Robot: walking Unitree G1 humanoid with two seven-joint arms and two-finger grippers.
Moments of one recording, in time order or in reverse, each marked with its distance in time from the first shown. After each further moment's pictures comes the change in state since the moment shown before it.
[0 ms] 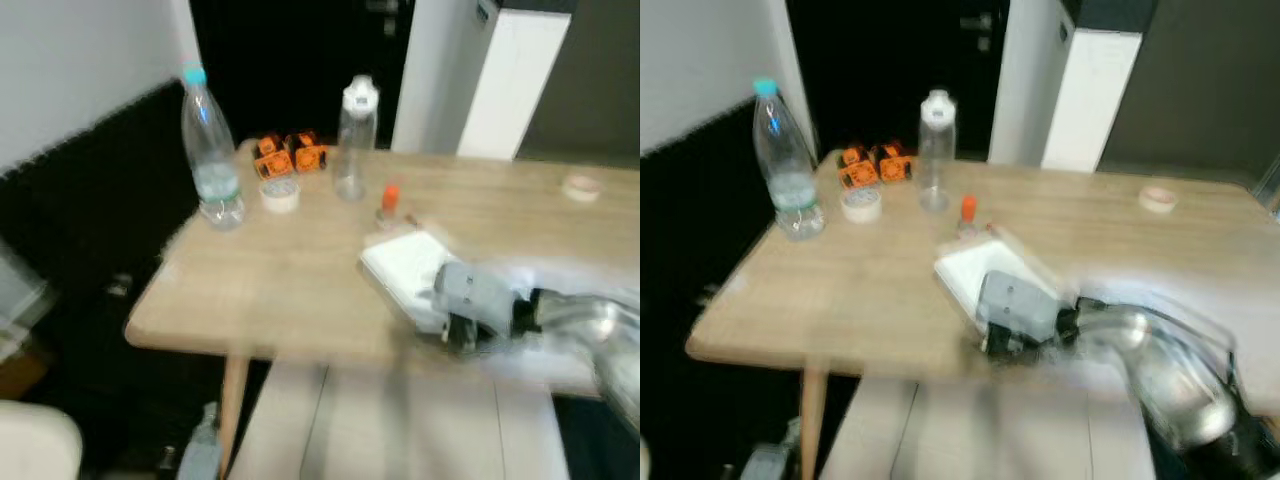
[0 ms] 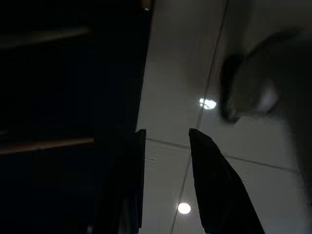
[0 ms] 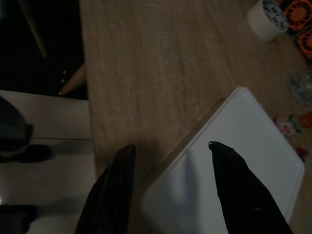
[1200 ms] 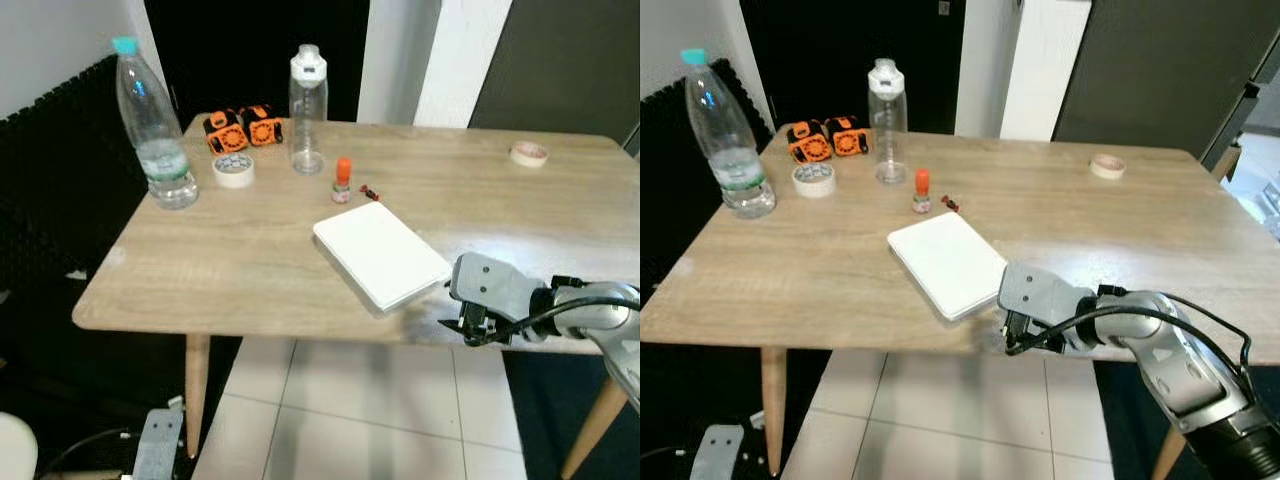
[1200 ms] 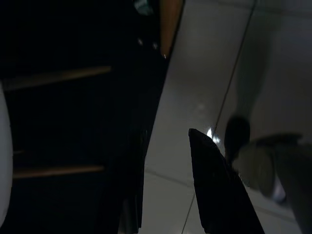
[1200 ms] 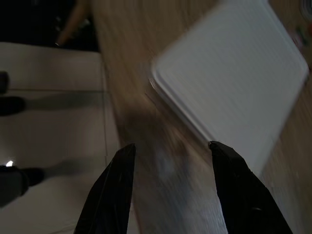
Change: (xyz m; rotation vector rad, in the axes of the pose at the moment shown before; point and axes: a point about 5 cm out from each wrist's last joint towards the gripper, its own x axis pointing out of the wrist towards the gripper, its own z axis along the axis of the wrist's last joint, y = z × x) left arm -0.006 0.062 0.050 -0.112 -0.183 0.157; right arm -0.009 -0.007 -0.008 -0.038 0.041 0.044
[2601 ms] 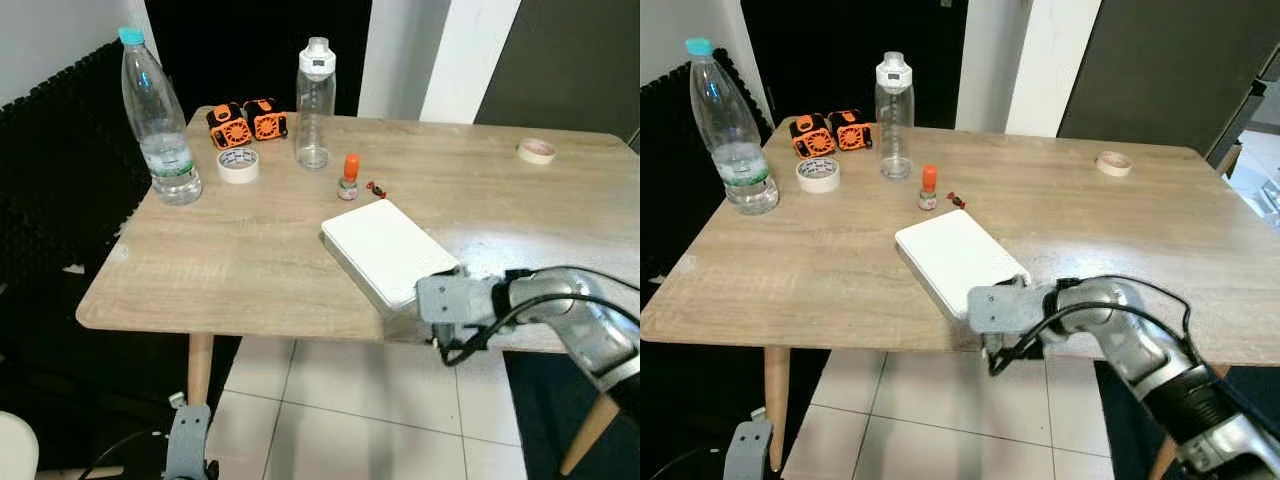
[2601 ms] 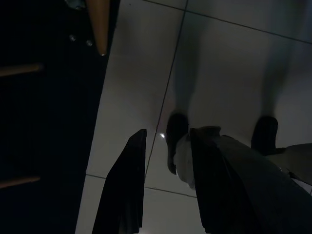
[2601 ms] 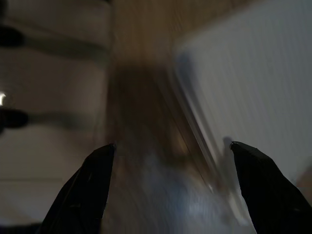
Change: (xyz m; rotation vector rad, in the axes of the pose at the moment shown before) left arm -0.003 -0.045 -0.009 -0.103 0.008 -0.227; right arm 0.033 -0.019 -0.014 -0.275 0.172 0.082
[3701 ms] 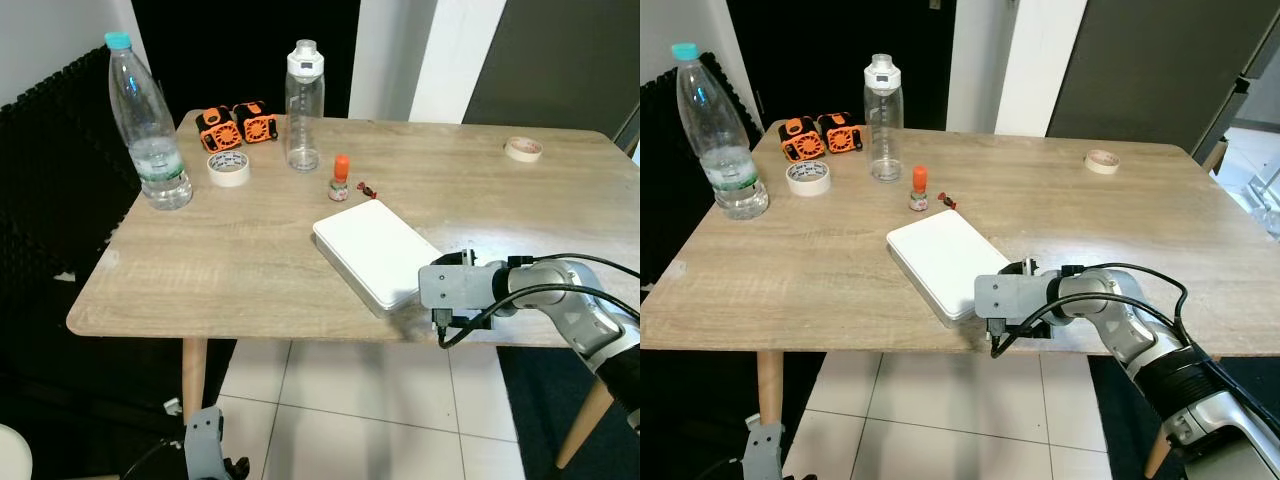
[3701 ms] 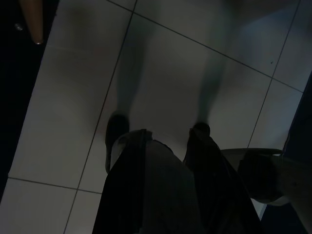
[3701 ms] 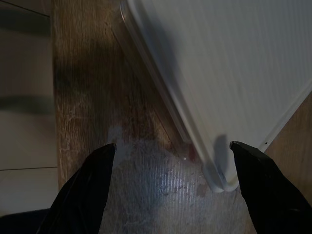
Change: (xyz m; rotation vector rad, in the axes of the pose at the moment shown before) left arm 0.004 -0.031 -0.001 -0.224 -0.014 -0.156; right arm 0.012 -0.008 -0.003 -0.040 0.019 -0.061
